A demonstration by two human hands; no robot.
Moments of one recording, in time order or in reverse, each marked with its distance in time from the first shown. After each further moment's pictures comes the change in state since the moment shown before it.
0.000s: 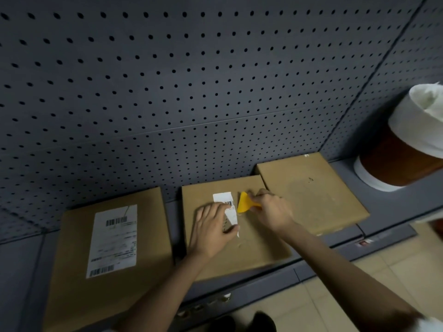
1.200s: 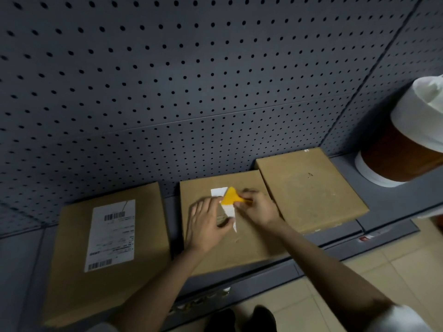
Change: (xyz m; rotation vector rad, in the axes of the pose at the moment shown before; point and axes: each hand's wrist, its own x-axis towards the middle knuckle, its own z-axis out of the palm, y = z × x) left_hand 0.000 -0.003 0.002 0.001 0.038 -0.056; right_hand 0.003 -0.013 0.018 0.530 -0.014 0.046
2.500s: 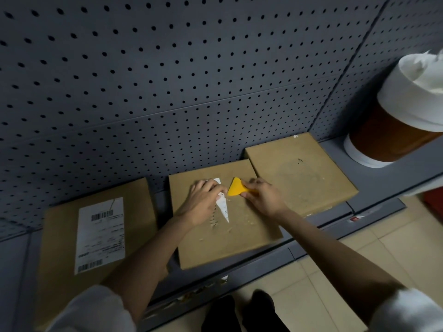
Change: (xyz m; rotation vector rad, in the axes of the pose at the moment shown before) left_hand 0.042 -0.012 -0.004 -0.012 -0.333 0.289; right_hand -0.007 0.032 -0.019 -0.226 0.030 -0.036
